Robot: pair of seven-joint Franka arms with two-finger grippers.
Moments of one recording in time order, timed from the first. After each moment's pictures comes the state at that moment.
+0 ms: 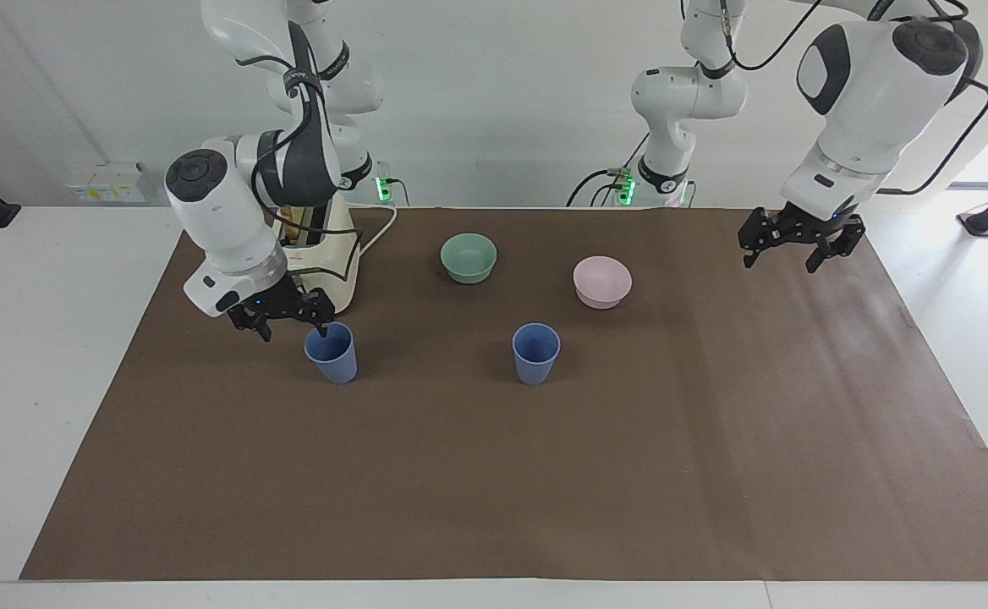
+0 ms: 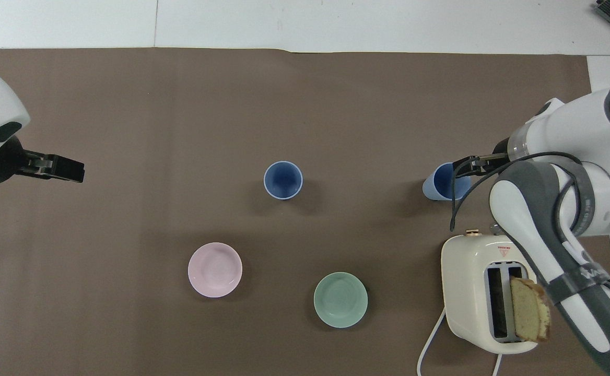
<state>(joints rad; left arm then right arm) -0.09 -0.03 -0.01 -1.69 0.01 1.69 0.08 -0.02 0.16 0.06 -1.90 0.03 2.05 -0.02</state>
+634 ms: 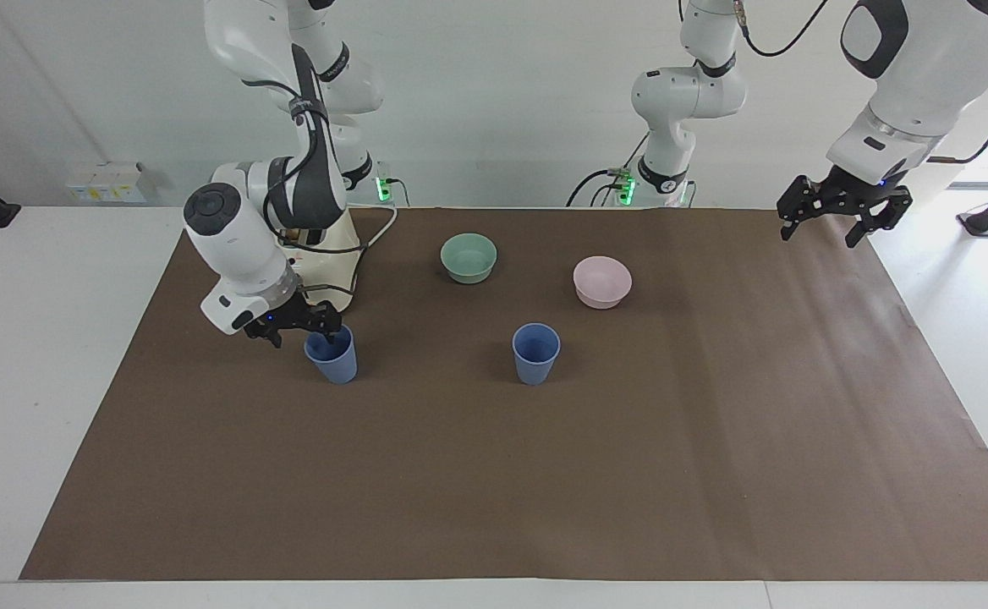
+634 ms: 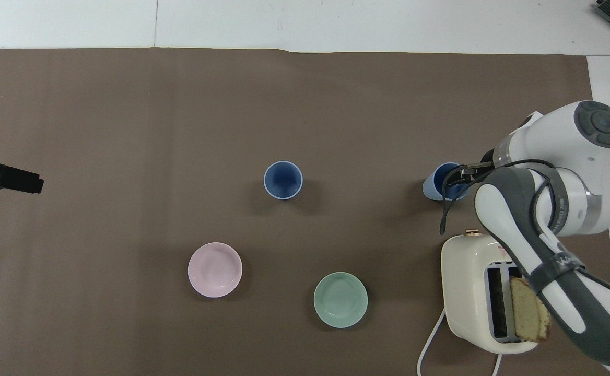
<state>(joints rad) -0.03 -0.06 0.00 -1.64 0.01 1.59 0.21 -0.02 0.21 0.06 -1.95 0.03 2.12 -0.02</state>
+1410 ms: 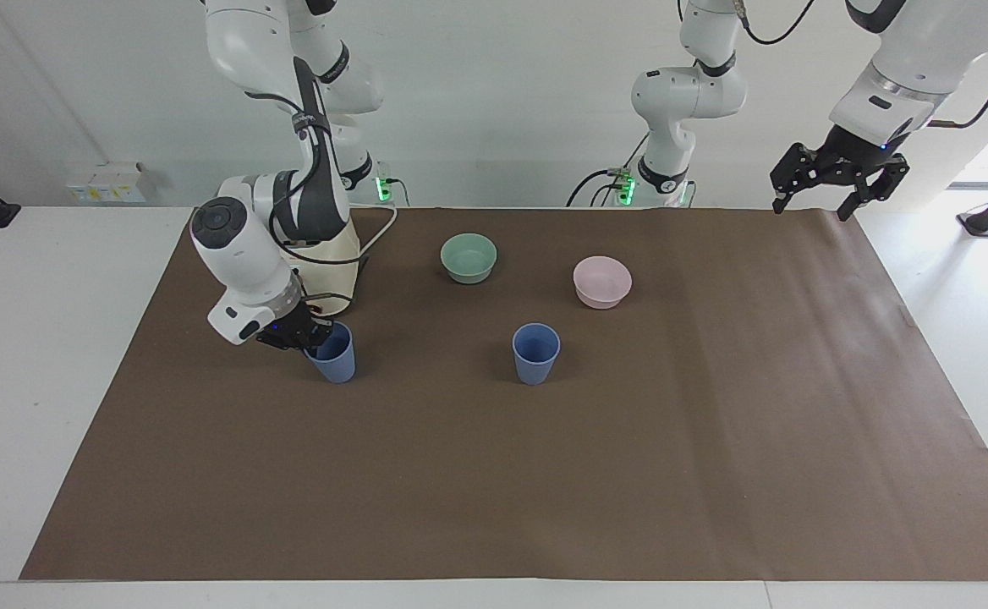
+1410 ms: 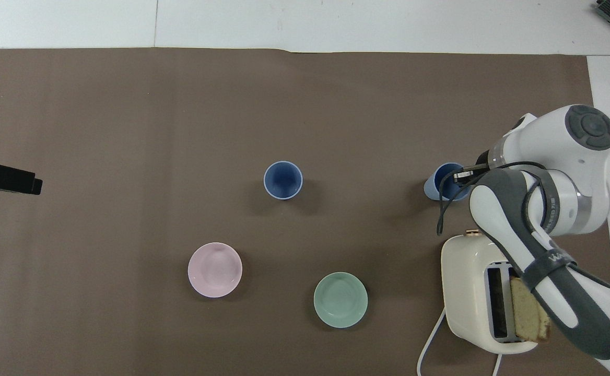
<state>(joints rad) -0.03 -0.07 -0.02 -1.58 -0.04 1.52 0.12 -0.02 0.22 0.06 -1.96 0.03 2.14 -0.06</state>
